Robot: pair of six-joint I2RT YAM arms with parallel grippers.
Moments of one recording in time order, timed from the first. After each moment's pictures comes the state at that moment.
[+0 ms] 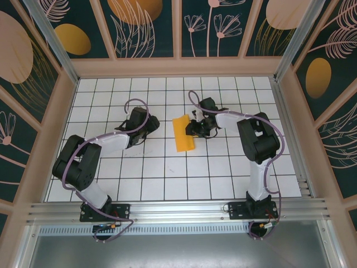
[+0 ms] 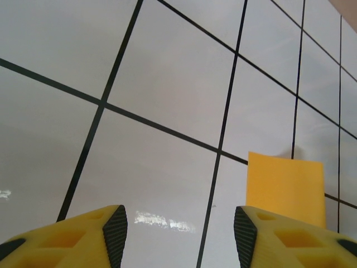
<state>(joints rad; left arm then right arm) -0.44 1.66 0.83 0.09 -0.05 -0.89 0.45 2.01 1.24 -0.40 -0.51 0.41</state>
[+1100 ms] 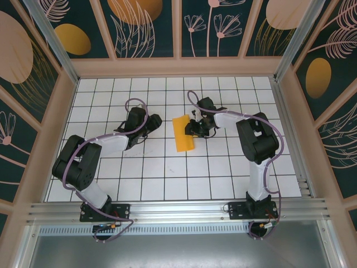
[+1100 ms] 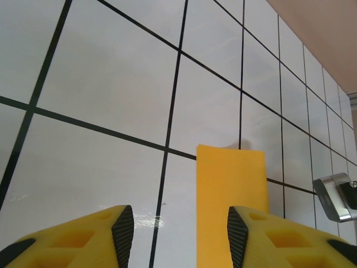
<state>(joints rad) -0.43 1.66 0.80 0.25 0.09 -0.89 0.47 2.01 1.26 -0.42 -0.45 0.47</state>
